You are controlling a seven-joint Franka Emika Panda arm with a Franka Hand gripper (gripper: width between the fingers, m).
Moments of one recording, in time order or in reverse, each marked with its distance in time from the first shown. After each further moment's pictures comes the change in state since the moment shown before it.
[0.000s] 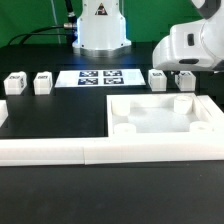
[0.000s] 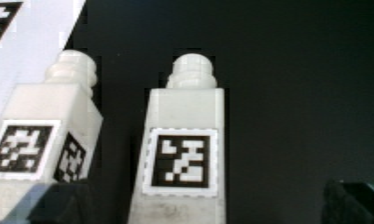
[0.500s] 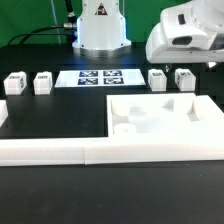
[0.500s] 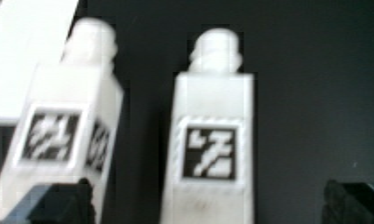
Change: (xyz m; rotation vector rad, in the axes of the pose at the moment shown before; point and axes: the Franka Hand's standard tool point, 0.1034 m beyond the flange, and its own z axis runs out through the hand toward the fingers) arm -0.009 0.004 -0.001 0.007 0.086 0.010
